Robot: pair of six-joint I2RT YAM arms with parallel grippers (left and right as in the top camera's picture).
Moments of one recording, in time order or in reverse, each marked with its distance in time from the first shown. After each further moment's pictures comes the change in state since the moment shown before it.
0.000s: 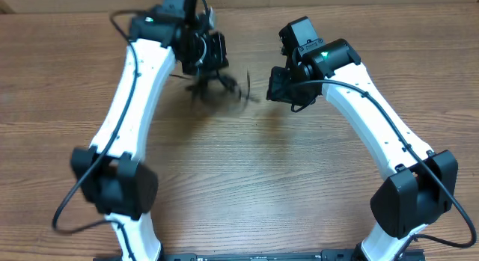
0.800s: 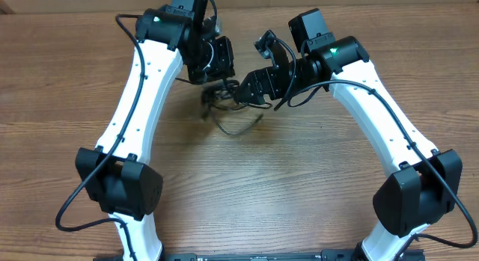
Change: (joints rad) left arm -0.044 0.017 0.027 -0.115 0.010 -0.108; right arm -0.041 0.000 0.000 0.104 -0.547 -0.507
